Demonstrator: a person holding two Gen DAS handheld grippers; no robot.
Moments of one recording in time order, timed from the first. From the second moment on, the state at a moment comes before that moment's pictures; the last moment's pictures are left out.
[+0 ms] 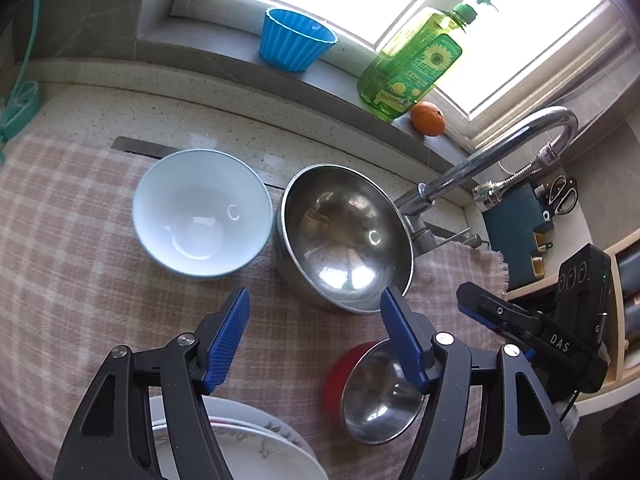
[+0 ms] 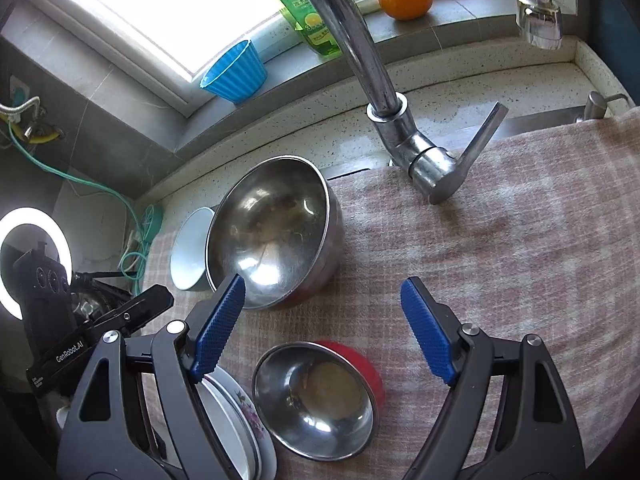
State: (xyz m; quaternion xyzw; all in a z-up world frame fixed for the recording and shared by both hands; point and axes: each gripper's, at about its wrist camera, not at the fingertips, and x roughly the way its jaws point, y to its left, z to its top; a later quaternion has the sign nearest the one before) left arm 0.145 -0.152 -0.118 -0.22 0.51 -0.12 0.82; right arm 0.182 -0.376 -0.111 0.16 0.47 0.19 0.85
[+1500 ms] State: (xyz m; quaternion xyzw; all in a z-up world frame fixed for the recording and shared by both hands) left arm 0.178 -0.171 -0.171 -0.23 0.56 -0.10 0.79; right arm 0.222 -0.343 -0.161 0.16 0.52 0.19 0.81
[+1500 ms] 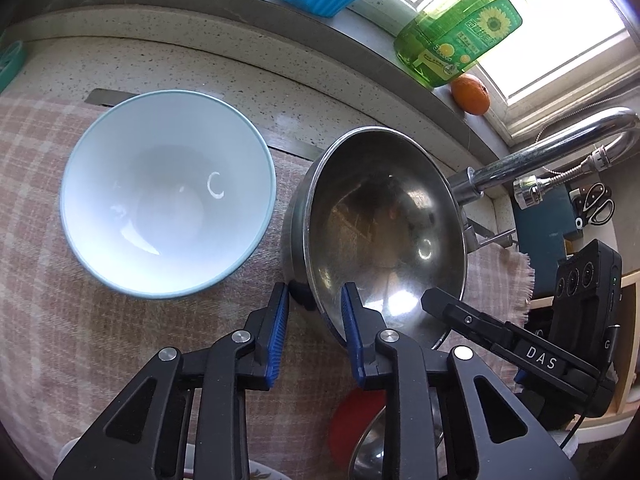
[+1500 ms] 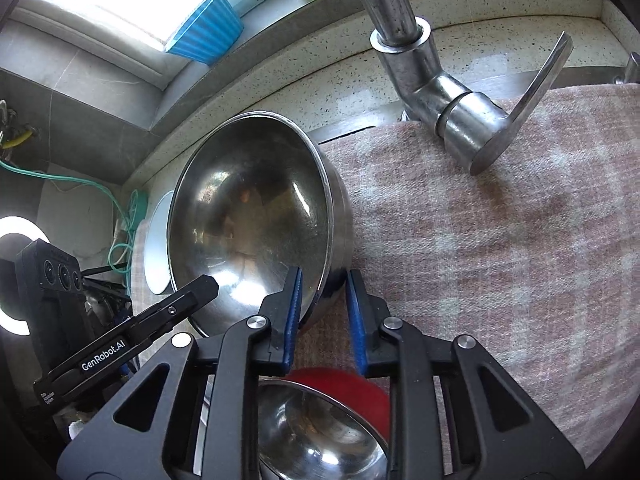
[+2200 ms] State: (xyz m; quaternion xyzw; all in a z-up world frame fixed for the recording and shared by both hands) left arm 0.148 -0.148 -0.123 -0.22 0.52 -0.13 0.81; right arm 0.176 -0.322 -0.115 0.14 0.48 0.22 0.84
